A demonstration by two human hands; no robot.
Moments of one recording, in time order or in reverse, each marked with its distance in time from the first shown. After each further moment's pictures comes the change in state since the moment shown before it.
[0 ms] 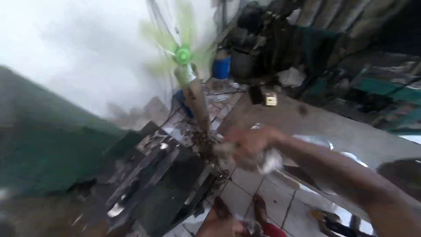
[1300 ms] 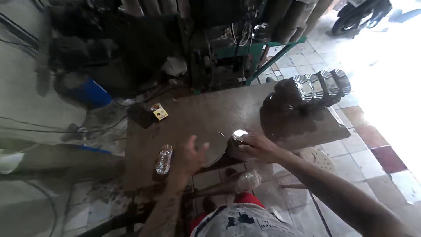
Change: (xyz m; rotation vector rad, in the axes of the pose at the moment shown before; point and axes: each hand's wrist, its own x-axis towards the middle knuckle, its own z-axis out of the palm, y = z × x) left_hand 0.312 0.151 -0.094 0.774 0.312 -0.027; right_hand -0.329 0.044 0.088 -0.028 0.816 0.938
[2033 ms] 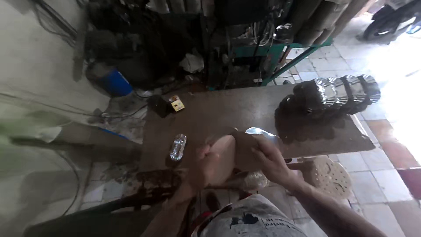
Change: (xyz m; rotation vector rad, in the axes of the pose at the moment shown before) left_hand -0.068 0.018 -0.011 -0.659 0.168 0.198; right_hand -0.005 -0.099 0.032 0.483 0.416 -0.070
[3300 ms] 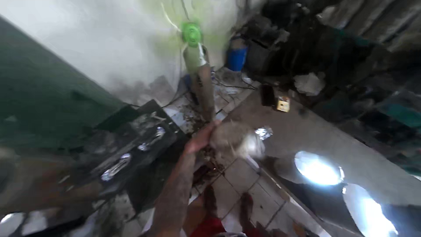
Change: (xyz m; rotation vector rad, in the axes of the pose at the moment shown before) left_hand -0.161 -0.085 -0.176 -0.157 0.578 -0.350; right_hand -0.156 0.155 0.032 -0.146 -1.115 0.160
